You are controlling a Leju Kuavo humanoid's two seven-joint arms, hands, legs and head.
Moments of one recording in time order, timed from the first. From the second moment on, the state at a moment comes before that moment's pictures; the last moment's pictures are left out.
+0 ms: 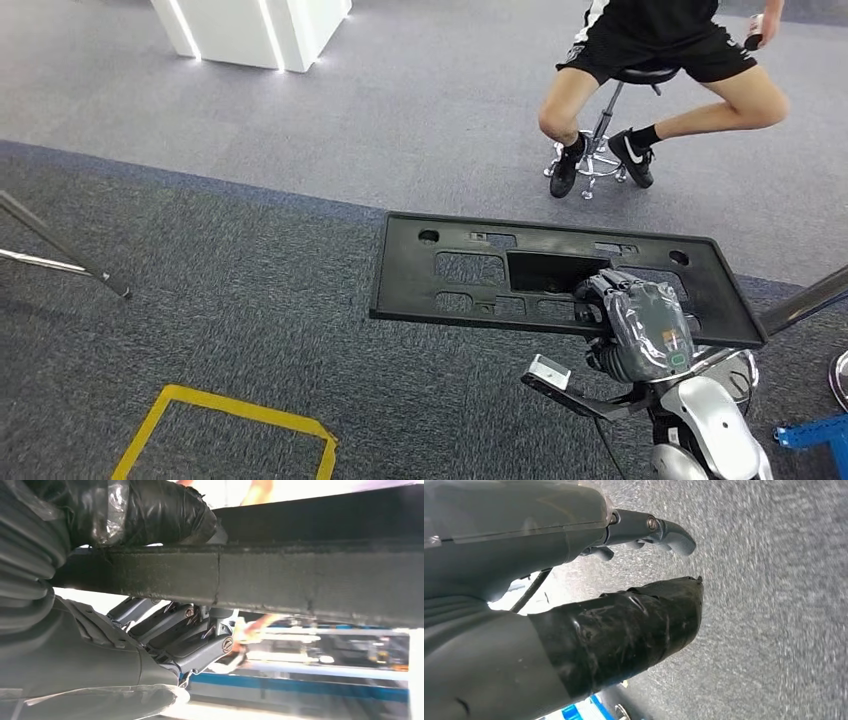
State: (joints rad) left arm 0.16 0.05 -1.16 0.02 1.11 0.13 -0.12; right arm -0.09 -0.33 0.36 -1.92 0.99 -0.11 -0.22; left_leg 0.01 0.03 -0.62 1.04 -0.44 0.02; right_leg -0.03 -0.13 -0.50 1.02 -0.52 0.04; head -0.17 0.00
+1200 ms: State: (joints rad) left arm 0.17 0.06 -1.15 0.02 1.03 0.13 -0.15; right arm -0.13 -0.44 0.23 -1.97 0.98 -0.08 -0.23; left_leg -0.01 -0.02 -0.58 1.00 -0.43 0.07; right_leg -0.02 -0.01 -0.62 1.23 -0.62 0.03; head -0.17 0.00
